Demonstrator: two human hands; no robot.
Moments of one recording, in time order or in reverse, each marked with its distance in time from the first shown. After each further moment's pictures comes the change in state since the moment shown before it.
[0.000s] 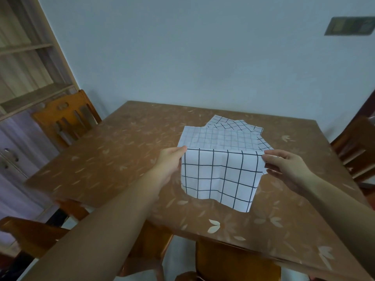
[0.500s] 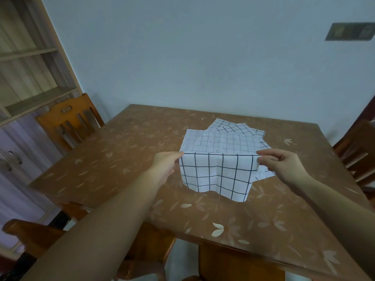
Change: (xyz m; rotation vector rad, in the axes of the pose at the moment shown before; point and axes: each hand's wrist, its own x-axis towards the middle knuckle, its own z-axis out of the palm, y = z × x) left_hand -0.004 0.009 -0.019 -0.077 0.106 -0.104; right_hand -0.005 -0.006 0.018 -0.266 0.003 -0.257
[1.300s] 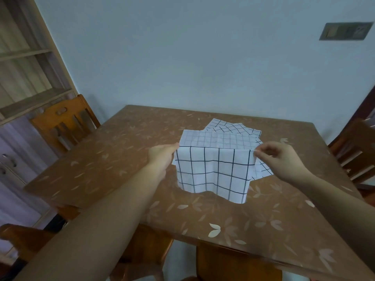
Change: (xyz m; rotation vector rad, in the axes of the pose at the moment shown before) left_hand -0.004 0.020 0.011 0.021 0.124 0.108; right_hand 0.004 -0.015 -0.010 -0.359 -0.013 -0.279
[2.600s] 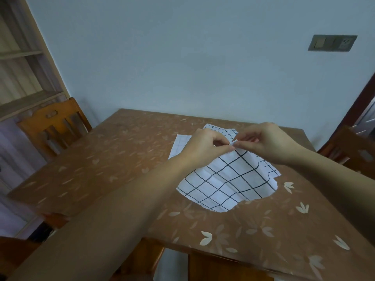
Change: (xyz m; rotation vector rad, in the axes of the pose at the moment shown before) left_hand -0.048 0.057 0.079 0.546 -0.480 0.783; right_hand 0.029 -0.074 -0.033 -0.181 -0.217 -0.319
